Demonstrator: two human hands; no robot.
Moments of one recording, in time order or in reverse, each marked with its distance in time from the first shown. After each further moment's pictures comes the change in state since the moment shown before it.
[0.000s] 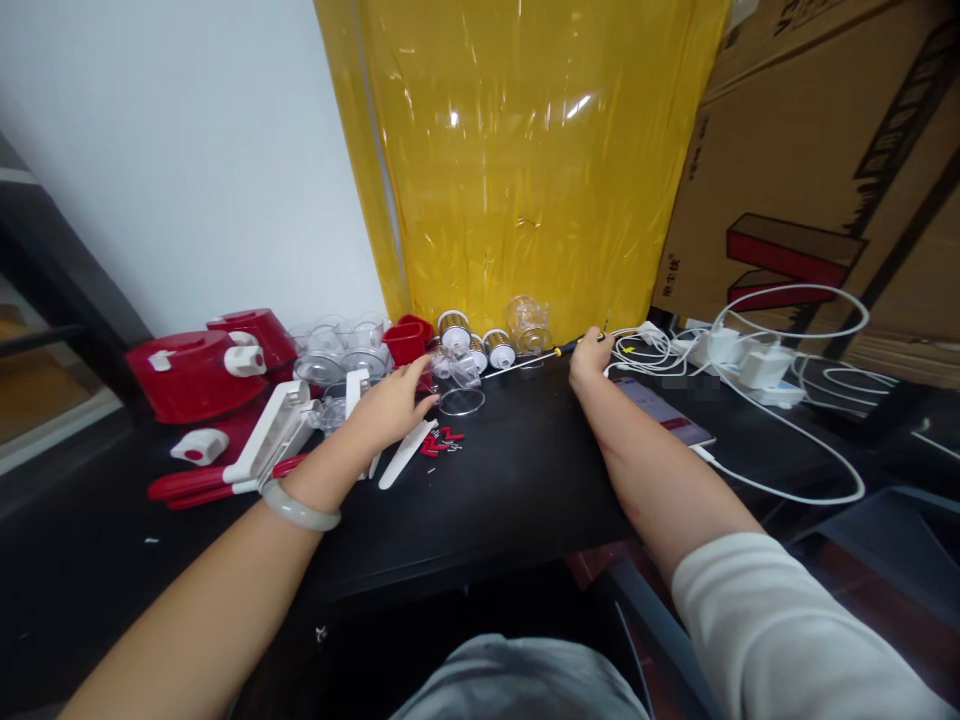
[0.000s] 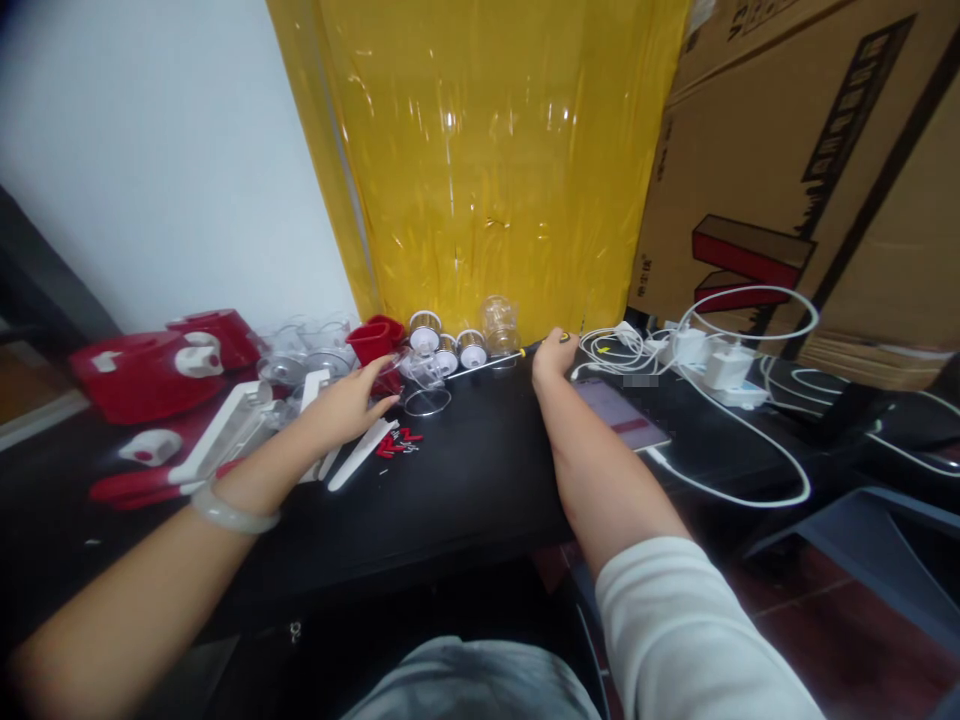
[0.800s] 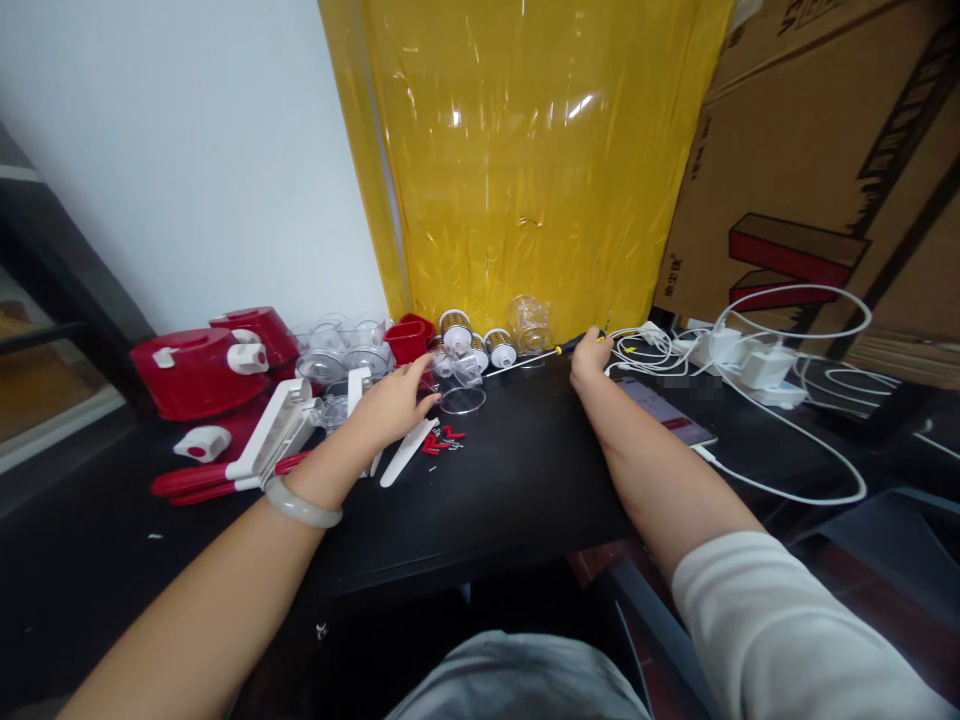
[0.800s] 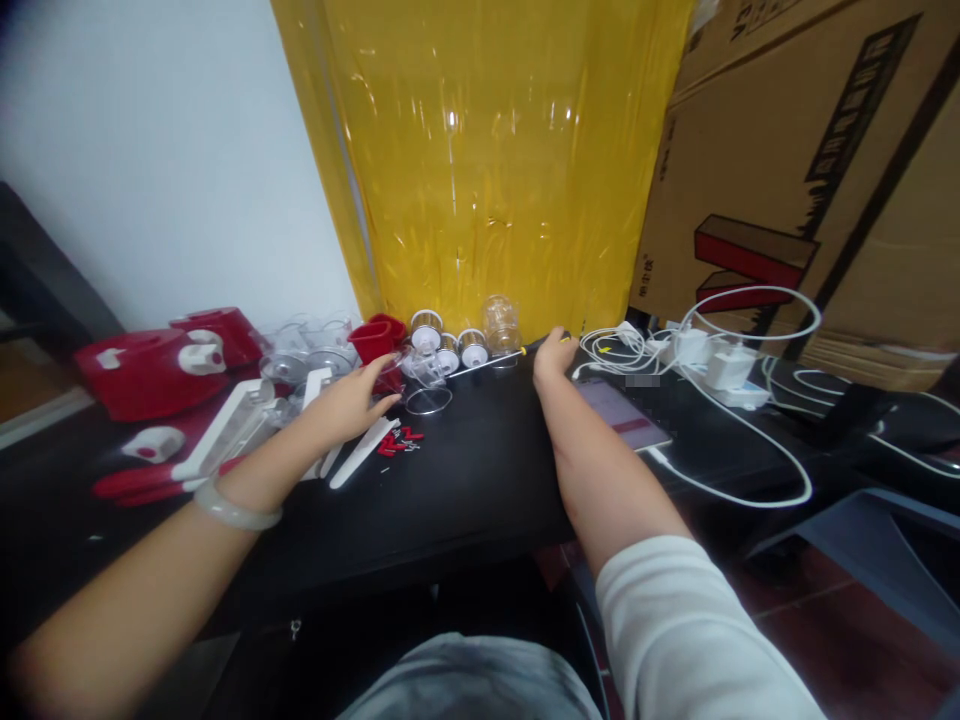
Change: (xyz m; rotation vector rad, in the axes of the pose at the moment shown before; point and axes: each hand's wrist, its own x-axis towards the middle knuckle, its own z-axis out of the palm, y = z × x) left_hand 0.000 0.000 0.000 0.008 -0.001 0.013; right_hand 0.000 -0.001 0.003 -0.043 0.060 0.111
